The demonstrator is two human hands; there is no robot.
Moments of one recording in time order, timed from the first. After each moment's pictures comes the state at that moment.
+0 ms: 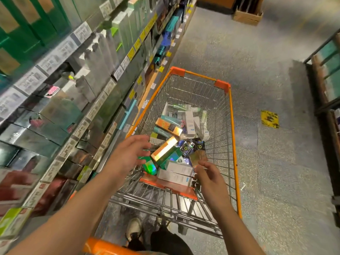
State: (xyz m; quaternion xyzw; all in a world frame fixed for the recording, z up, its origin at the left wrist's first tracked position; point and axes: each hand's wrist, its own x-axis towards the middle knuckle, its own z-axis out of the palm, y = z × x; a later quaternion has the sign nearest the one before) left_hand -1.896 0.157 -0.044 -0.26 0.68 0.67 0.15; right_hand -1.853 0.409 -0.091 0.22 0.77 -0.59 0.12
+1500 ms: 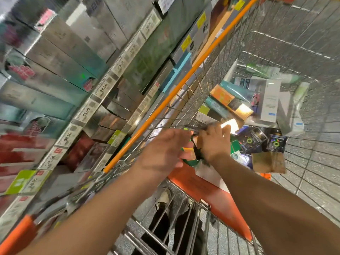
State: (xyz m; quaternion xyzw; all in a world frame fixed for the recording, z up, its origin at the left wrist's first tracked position) left_hand -1.955 0.177 -0.162 -0.43 0.62 0.63 0.17; right_hand -2.036 0.297 -0.396 -0.26 0.94 0.02 0.22
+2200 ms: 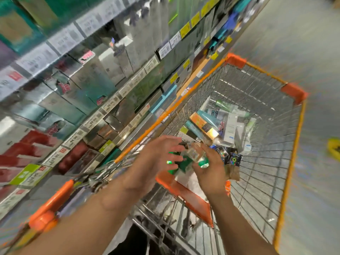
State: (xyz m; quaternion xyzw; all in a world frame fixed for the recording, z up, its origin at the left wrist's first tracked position) left_hand -1.927 0.192 -0.068 -0.40 0.55 0.72 0.15; right_hand -1.968 0.370 -0.248 -0.08 0.88 -0.46 0.08
